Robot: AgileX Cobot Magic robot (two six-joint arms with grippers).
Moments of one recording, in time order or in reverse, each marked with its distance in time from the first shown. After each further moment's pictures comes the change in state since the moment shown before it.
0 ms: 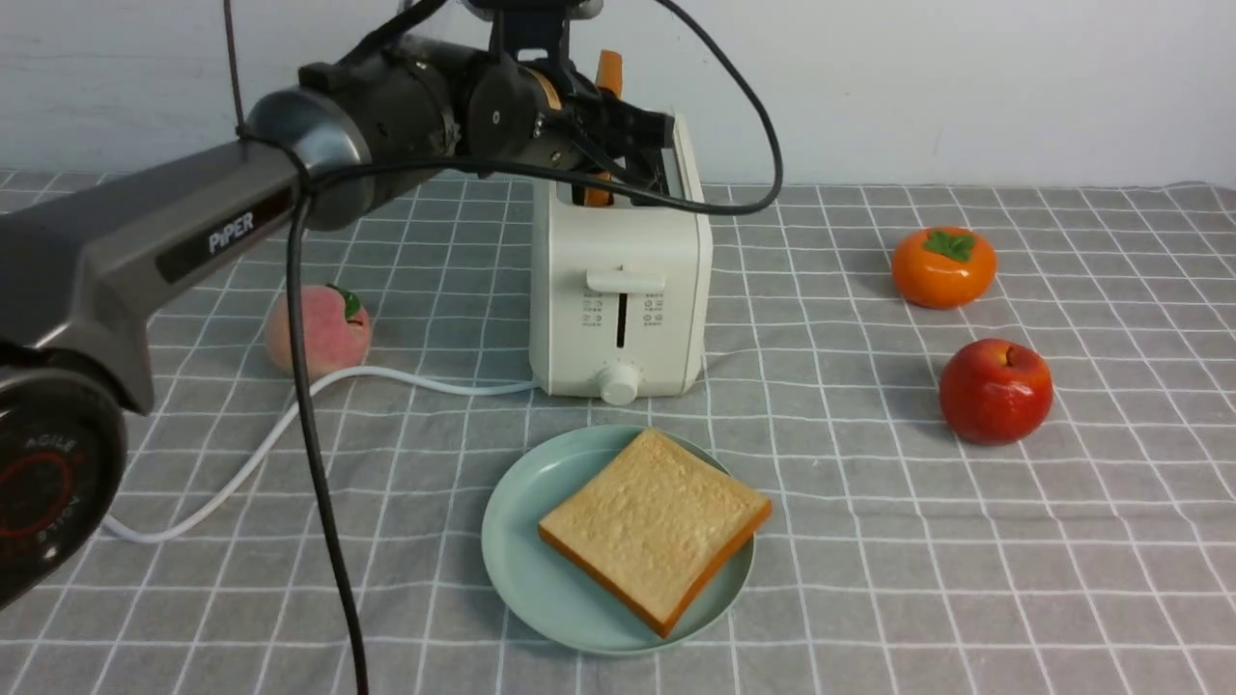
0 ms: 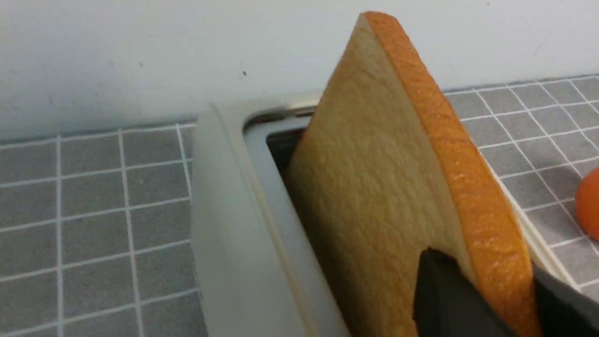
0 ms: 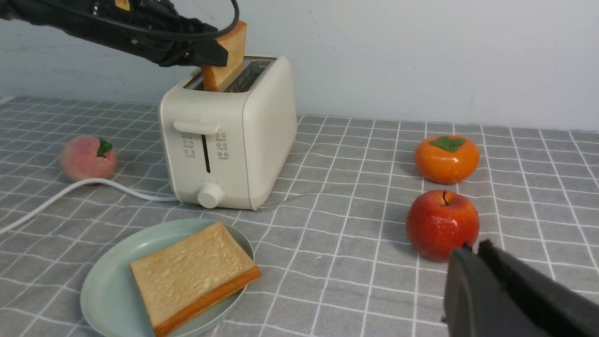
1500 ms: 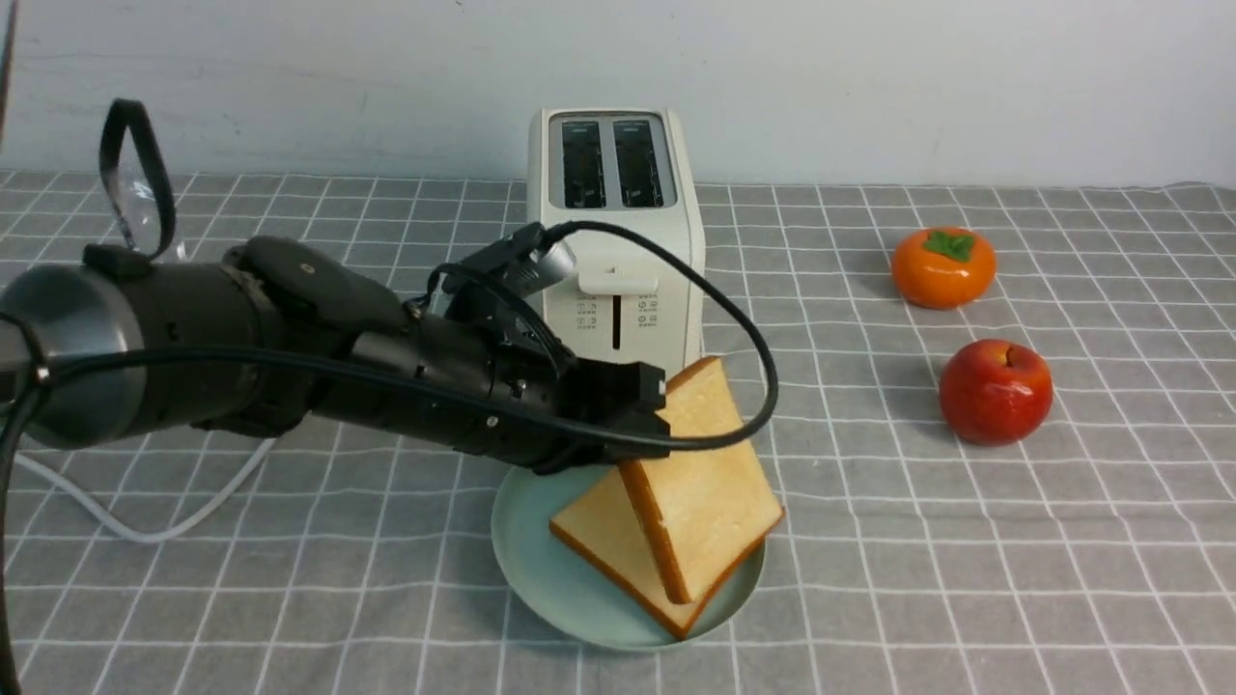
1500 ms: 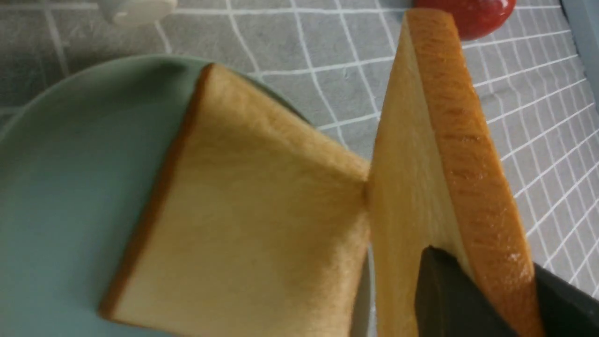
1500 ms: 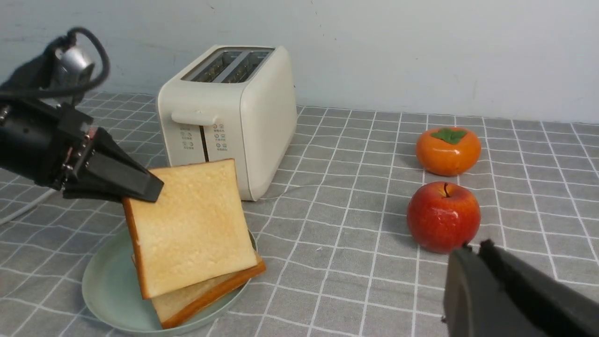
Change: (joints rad) right arm 0.000 0.000 0.000 -0.004 0.018 0.000; left arm -0.002 -0.386 0.839 -1.206 0.217 0.878
